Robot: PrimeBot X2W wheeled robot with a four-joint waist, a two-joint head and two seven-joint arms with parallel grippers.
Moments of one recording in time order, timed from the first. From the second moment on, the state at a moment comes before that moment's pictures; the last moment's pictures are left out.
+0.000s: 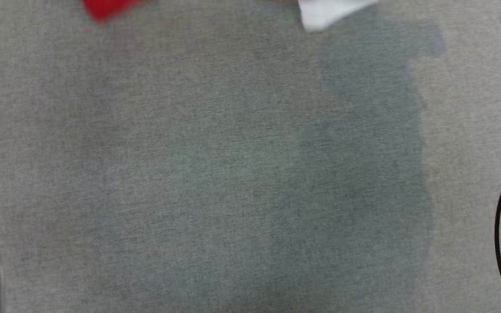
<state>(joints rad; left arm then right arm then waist) -1.16 0.32 -0.01 0.18 -0.82 0.06 0.15 -1.38 -0.13 -0.17 0.30 0.08 0.13 -0.11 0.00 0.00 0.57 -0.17</state>
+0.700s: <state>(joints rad) -0.88 0.28 -0.13 0.49 -0.72 -0.10 -0.14 -1.04 -0.19 0.09 0.58 0.17 0.13 -0.20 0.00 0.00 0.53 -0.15</state>
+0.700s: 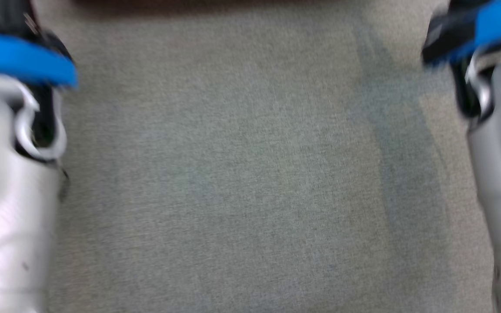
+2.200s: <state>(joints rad) 0.07 0.24 -0.23 -0.05 -0.87 0.17 0.19 0.07 -0.09 -0.10 -0.30 0.27 0.13 0.63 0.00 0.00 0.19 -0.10</state>
